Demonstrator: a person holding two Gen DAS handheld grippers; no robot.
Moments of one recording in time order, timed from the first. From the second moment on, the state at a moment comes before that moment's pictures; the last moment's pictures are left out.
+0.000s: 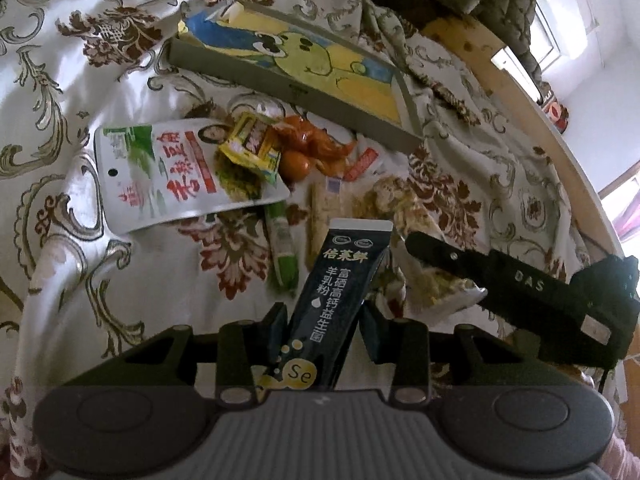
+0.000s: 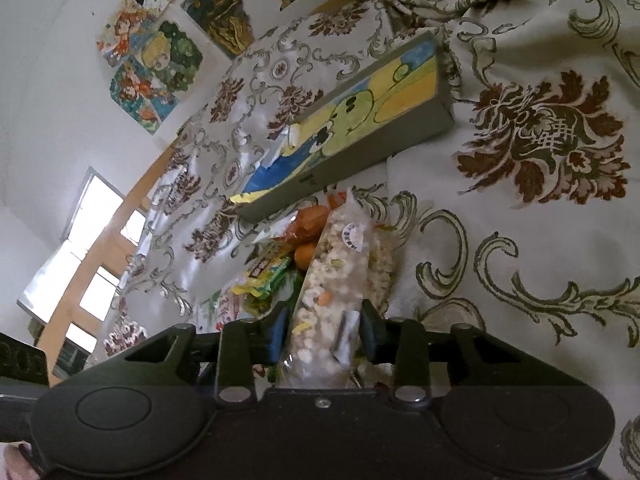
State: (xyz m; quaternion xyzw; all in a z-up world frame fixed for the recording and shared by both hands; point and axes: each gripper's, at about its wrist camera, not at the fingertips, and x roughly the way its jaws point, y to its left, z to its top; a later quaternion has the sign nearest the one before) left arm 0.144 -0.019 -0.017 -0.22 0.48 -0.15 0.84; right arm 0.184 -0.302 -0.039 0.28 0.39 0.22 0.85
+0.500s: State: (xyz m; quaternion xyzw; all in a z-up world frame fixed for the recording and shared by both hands) left arm 0.154 -0.013 -0.009 -0.23 0.46 -0.13 0.85; right arm 0.182 -0.310 -0.037 0.31 0.38 0.23 0.84
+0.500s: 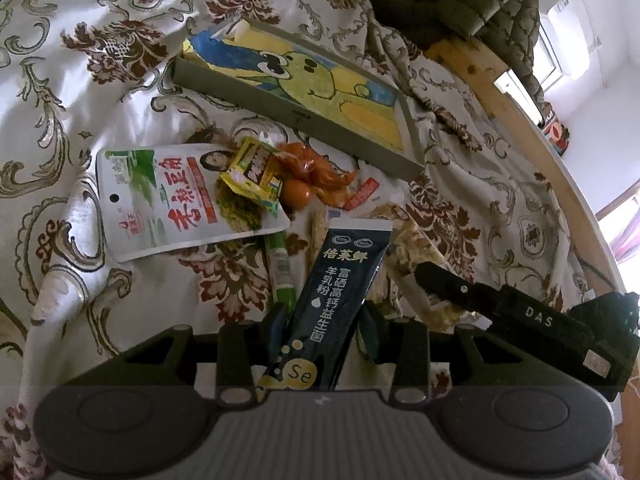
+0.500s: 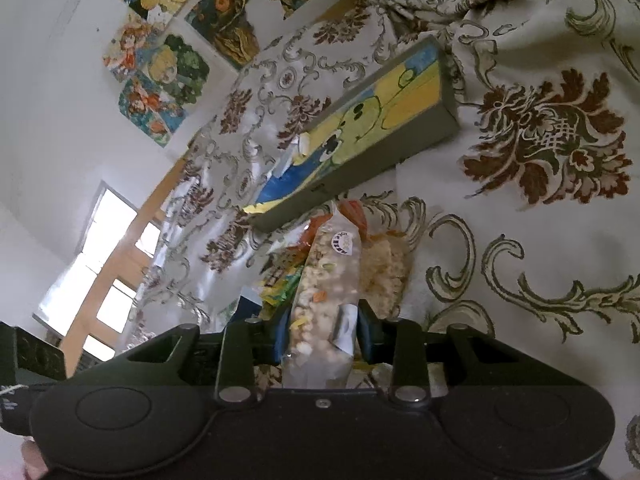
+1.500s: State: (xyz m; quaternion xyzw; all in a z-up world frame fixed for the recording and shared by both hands) left arm 0.401 -0.073 0.027 -0.23 0.34 -0.09 0.91; right arm 0.388 -0.346 -0.033 0.34 0.24 0.18 0.89
